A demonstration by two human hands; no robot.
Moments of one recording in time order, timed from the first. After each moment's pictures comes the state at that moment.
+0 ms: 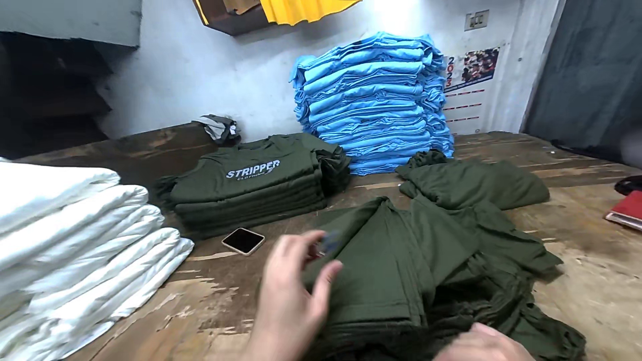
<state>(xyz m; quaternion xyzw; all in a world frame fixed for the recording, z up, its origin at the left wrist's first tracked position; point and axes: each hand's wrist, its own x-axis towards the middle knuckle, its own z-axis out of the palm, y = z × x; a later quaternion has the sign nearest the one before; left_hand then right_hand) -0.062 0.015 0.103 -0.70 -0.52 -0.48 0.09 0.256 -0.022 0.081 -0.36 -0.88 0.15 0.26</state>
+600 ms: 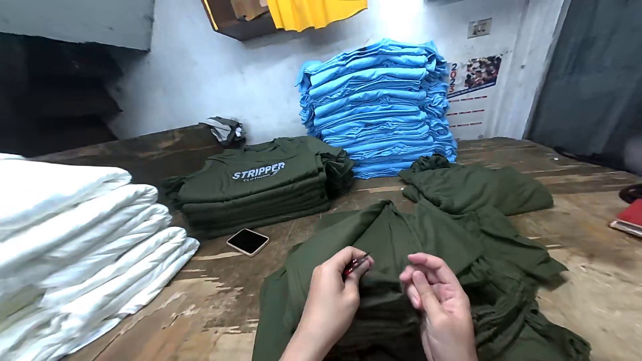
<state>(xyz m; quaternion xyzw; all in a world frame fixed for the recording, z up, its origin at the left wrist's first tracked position) -0.022 0.033 0.092 -0.69 -0.48 -0.51 -0.17 0.153 0.035 0.064 -0.21 -0.55 0.36 0.72</state>
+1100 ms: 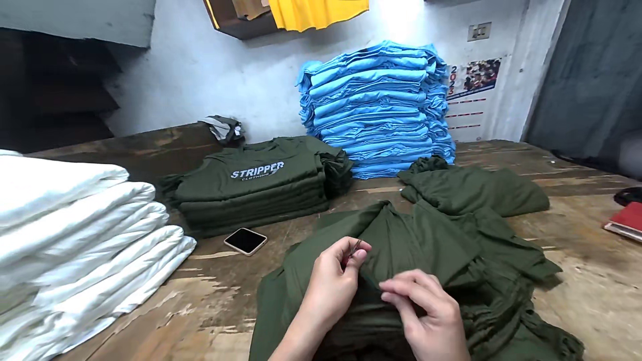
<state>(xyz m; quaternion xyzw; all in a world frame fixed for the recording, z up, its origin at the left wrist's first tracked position) -0.021 0.047 0.100 -0.65 -0.50 -0.51 -0.28 0.162 0.033 0.053 -0.32 -0.71 0.10 0.62</state>
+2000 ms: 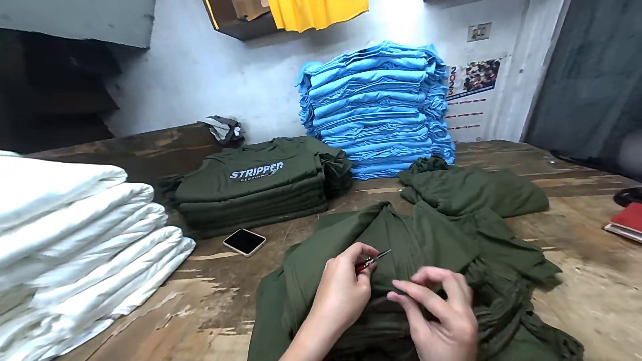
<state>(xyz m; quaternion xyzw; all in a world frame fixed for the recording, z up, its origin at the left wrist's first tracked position) -0.006 0.045 0.108 -0.69 -0.57 -0.38 -0.23 0.169 0.035 0.048 -0.36 -0.67 -0.05 0.64</state>
